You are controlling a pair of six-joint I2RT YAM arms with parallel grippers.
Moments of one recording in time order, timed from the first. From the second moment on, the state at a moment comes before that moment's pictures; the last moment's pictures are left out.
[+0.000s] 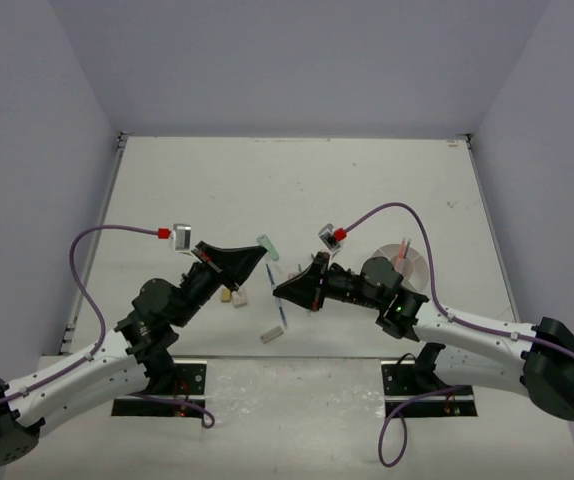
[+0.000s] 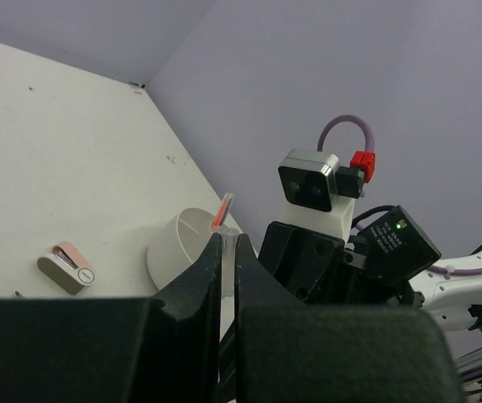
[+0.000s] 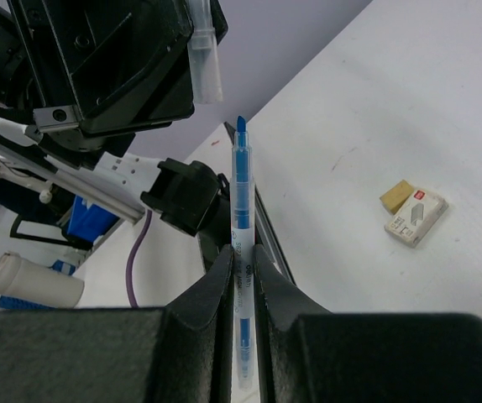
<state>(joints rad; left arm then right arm) -0.91 0.58 0.37 0.43 -0.19 -0.78 0.96 1.05 0.47 0.56 -0.34 0.73</state>
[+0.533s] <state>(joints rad) -0.91 0.58 0.36 0.44 -0.19 -0.78 0.96 1.03 0.49 0.51 -0.32 0.72</state>
